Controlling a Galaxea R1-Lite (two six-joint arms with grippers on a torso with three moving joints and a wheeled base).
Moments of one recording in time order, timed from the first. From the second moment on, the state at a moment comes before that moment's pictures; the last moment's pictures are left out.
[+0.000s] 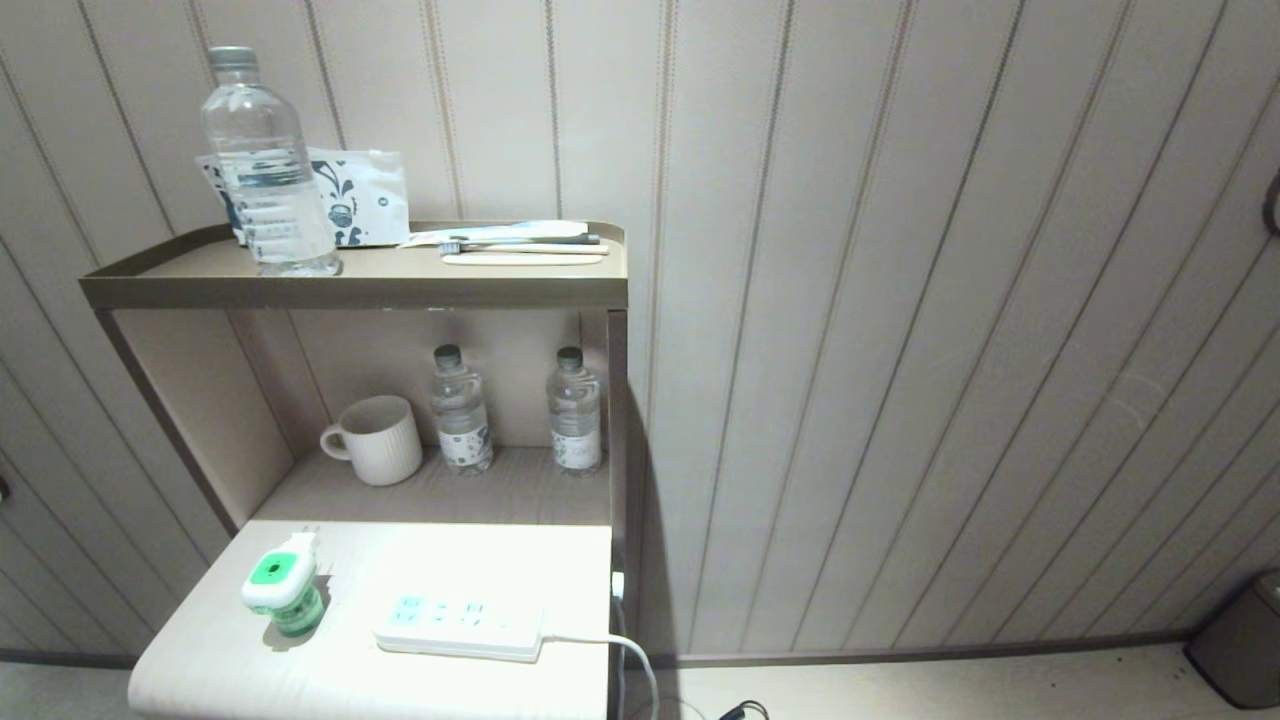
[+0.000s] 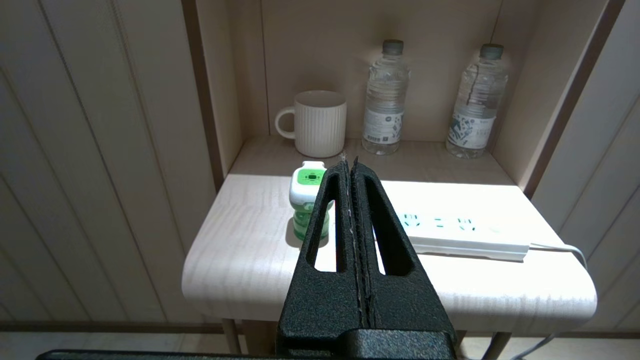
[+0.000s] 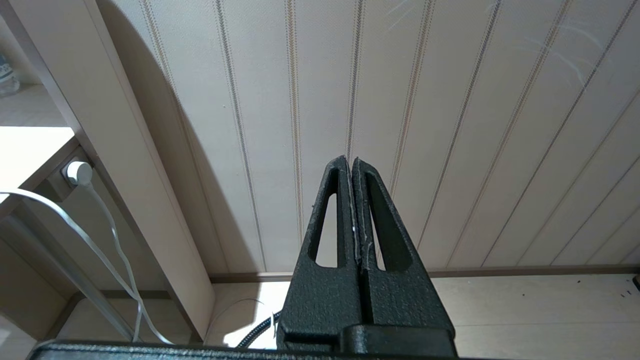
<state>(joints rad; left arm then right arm) 0.00 0.00 0.00 -0.09 -0.01 -0.01 0.01 0.01 0.00 0.01 -0.03 0.04</state>
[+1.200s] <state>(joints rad) -0.01 0.25 -0.36 -0.03 0.05 -0.05 0.01 0.01 0.00 0.01 -0.03 0.04</state>
